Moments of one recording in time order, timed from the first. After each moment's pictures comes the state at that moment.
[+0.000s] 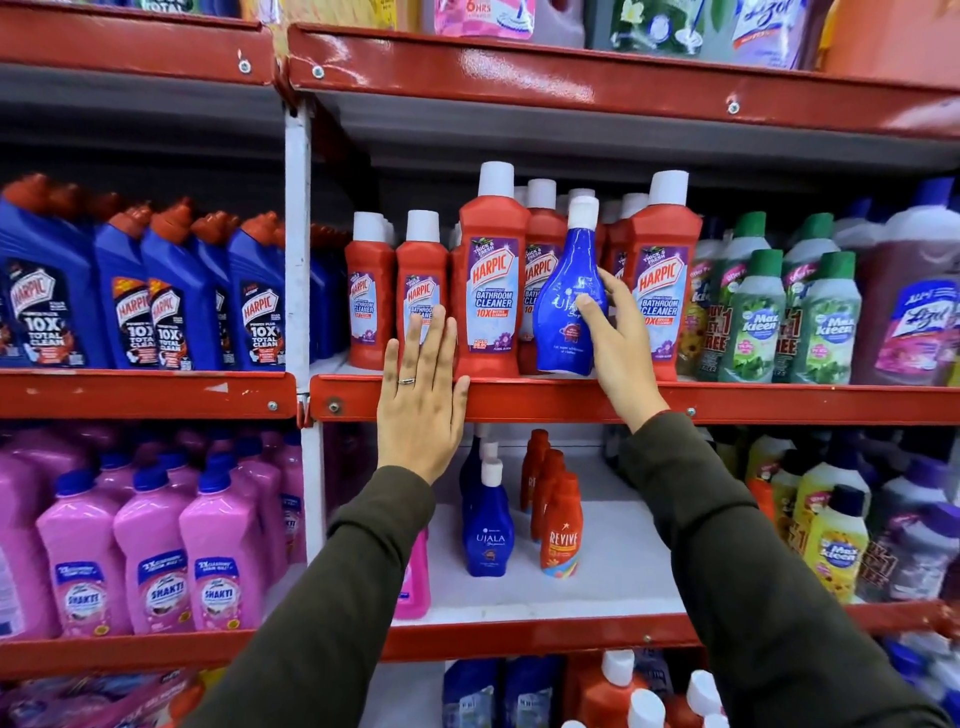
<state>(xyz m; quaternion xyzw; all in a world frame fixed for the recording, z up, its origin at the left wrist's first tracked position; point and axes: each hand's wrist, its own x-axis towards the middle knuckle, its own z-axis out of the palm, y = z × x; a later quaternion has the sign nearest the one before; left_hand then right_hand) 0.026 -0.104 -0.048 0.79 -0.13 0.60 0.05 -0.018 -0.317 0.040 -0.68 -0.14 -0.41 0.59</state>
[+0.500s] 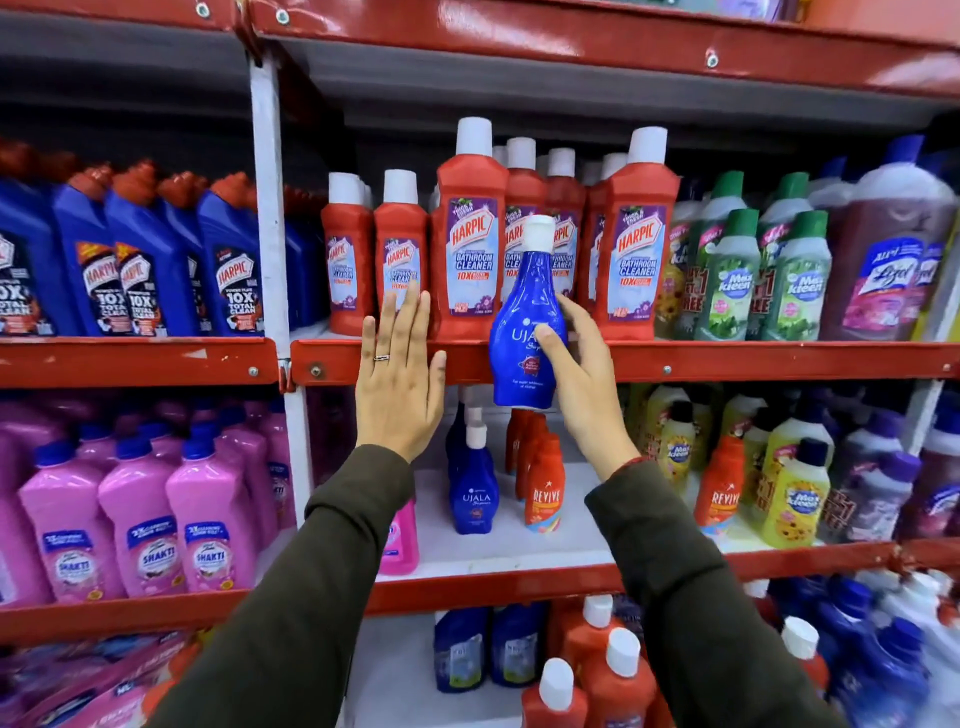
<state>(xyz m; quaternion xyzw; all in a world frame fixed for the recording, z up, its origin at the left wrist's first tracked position) 0.012 -0.098 -0.059 0.77 -0.18 0.59 0.15 -0.058 -0.290 -0.027 -0.68 -0.16 -0.39 0.60</state>
